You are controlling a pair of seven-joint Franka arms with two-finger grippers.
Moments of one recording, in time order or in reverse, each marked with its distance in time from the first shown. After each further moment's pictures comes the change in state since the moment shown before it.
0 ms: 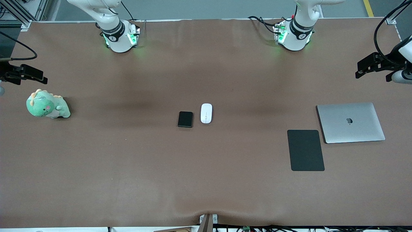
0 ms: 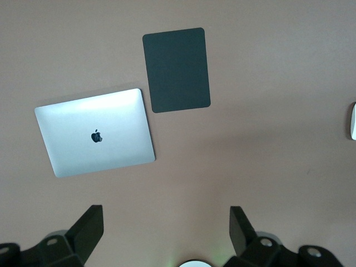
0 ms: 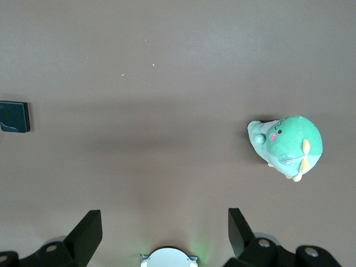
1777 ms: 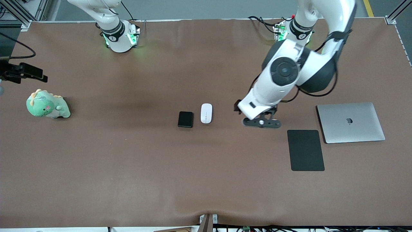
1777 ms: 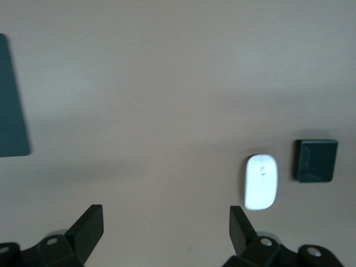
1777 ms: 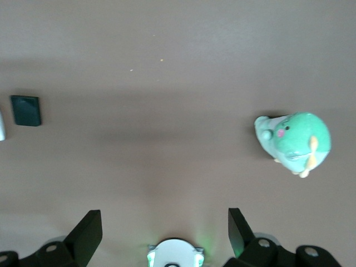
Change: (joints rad) left arm -0.401 0.461 -0.174 0.027 0.000 0.478 -0.613; right arm -0.035 0.094 0.013 0.140 0.055 -0.107 0.001
